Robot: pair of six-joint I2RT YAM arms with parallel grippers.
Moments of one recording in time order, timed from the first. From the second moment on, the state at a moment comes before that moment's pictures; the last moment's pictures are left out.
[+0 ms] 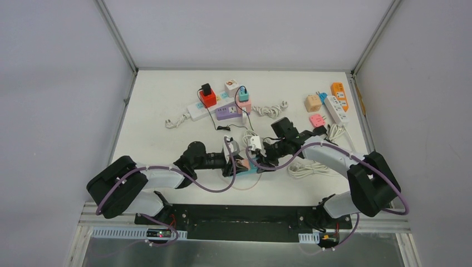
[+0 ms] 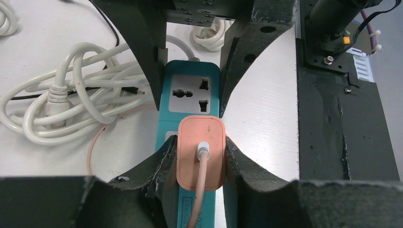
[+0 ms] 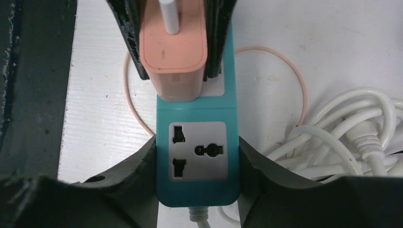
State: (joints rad) left arm -0.79 1.35 0.32 0.97 0.64 -0.03; right arm 0.64 1.44 0.81 -0.46 -0.75 -0.89
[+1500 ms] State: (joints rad) left arm -0.91 1.35 0.28 1.03 0.48 0.02; right arm 0.66 1.43 0.87 -0.62 -0.70 -0.96
